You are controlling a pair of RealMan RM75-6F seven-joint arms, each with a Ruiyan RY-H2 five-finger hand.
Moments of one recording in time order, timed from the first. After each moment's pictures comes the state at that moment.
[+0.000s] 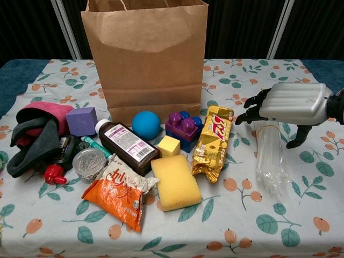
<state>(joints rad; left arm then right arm) -0.24 -1.30 -0.05 -1.19 1.57 1.47 -0.27 0.85 -1.47 -0.19 -1.07 -1.75 0.91 -0.09</state>
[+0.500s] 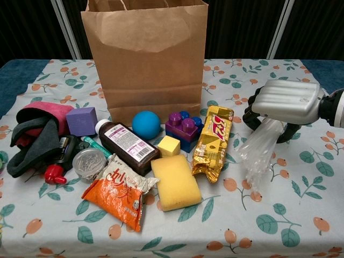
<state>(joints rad) -0.24 -1.30 -0.05 -1.18 1.56 1.47 -0.29 0.81 -1.56 -0.17 -0.93 -1.79 1.05 -0.02</state>
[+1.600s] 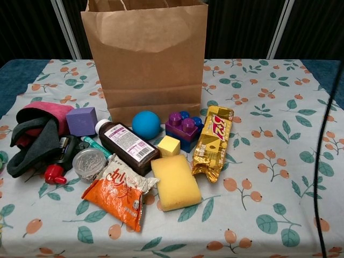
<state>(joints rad) -0.24 -1.28 -0.04 -1.23 1.59 1.49 -0.31 1.00 -1.44 0.49 -1.62 -1.01 1.08 0.22</state>
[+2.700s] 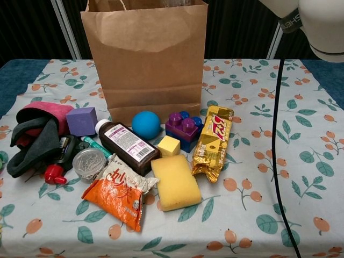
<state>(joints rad) -0.24 -1.29 -0.04 -1.20 1.58 1.48 -0.34 1.08 -1.67 0.55 -1.35 -0.97 1.00 0.27</state>
